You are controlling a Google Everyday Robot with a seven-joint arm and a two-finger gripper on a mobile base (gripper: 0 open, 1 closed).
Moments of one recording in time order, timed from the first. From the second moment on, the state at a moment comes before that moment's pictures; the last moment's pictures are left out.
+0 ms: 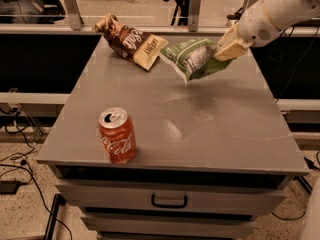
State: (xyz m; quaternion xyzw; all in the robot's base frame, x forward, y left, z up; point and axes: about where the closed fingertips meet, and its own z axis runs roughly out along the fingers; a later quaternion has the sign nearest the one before) arm 0.664 -0.173 0.933 -0.63 0.69 0.11 0.33
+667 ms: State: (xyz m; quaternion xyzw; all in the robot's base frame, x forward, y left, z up) arm 0.612 -0.150 0.977 -0.66 0.67 0.09 0.33
